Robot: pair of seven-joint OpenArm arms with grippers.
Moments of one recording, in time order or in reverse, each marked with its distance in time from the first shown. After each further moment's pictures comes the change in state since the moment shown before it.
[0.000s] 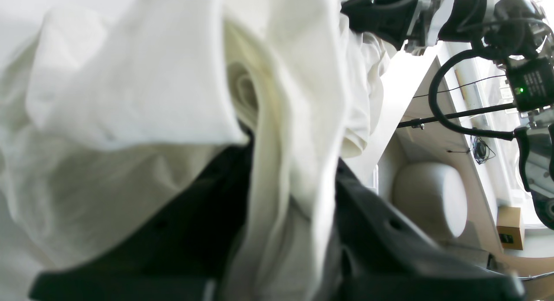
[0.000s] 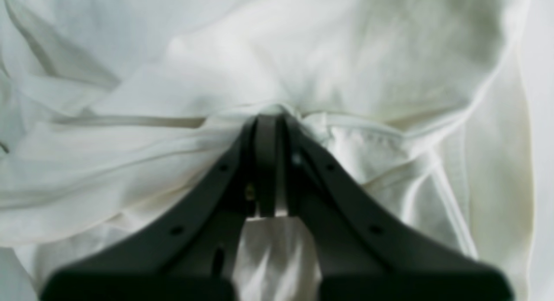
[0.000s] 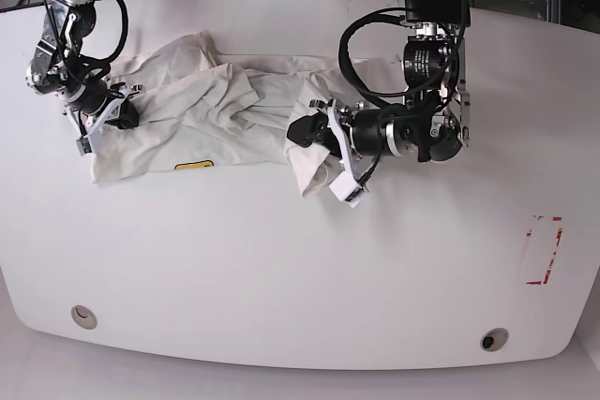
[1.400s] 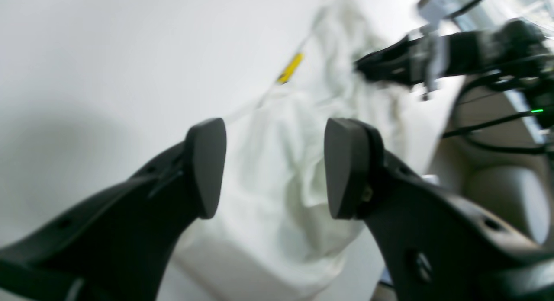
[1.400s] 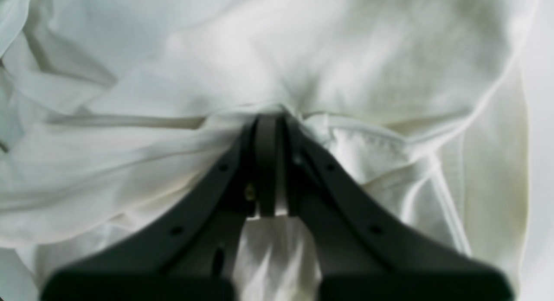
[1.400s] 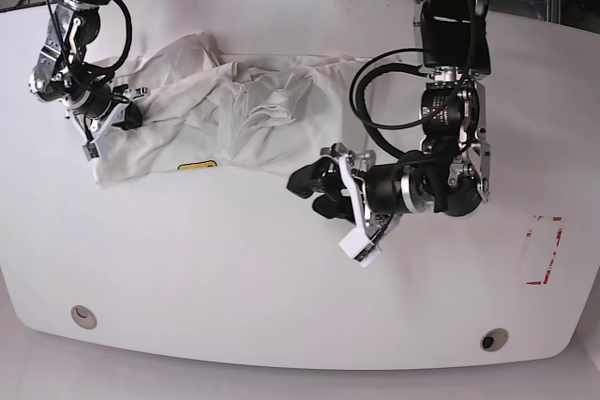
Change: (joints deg) left arm -11.7 -7.4 4.5 0.1 0.2 0.0 -2.1; right arm 1.7 -1.9 0.0 2.9 -1.1 -0.1 -6.2
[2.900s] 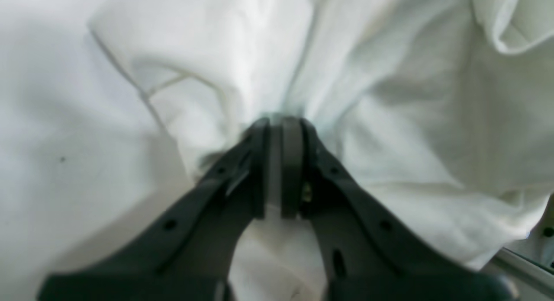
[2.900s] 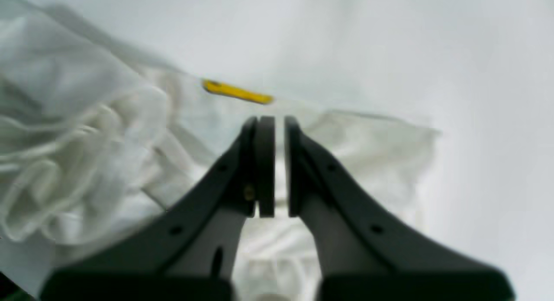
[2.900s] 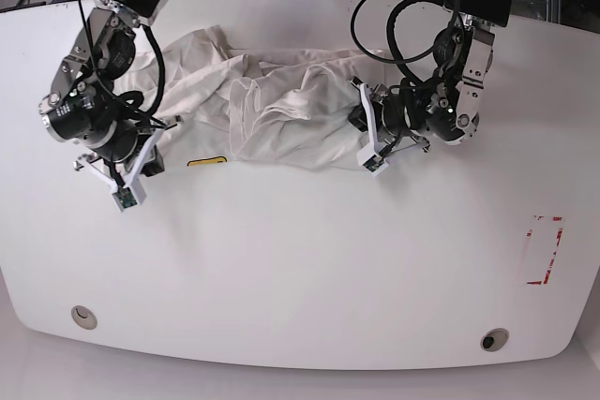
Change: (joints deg) left arm 15.4 -9.3 7.9 -4.2 20.9 -0.3 -15.7; right arm 8.9 -15.5 -0.1 33.2 -1.4 0.0 -28.2
